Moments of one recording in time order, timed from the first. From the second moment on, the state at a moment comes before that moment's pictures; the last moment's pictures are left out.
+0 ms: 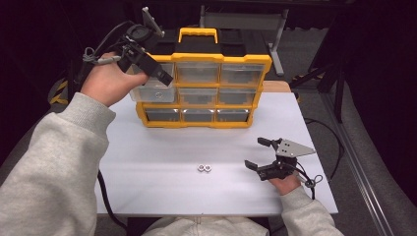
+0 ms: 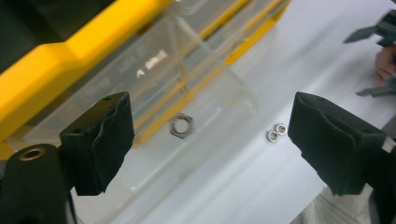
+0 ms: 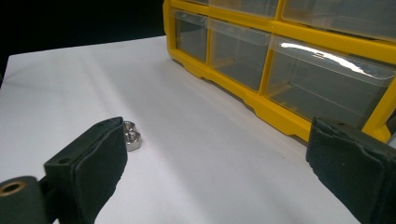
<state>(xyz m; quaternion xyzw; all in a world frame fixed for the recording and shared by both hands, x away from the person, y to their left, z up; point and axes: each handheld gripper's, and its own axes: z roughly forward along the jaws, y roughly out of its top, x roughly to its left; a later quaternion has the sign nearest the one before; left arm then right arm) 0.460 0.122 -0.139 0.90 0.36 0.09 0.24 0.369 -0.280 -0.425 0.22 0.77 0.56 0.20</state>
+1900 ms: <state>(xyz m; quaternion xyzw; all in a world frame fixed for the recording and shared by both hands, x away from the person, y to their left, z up) 0.407 0.046 -0.347 0.96 0.18 0.03 0.20 0.369 -0.279 -0.425 0.22 0.78 0.56 0.20</state>
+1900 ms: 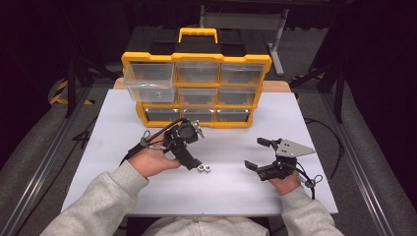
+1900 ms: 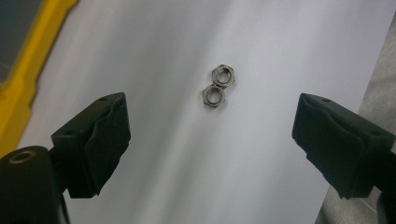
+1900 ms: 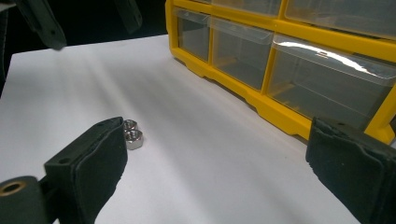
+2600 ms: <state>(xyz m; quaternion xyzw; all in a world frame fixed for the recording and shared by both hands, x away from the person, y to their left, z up) 0.418 0.031 -0.406 0.97 0.18 0.01 0.19 0.370 -0.278 -0.426 0.22 0.78 0.56 0.19</state>
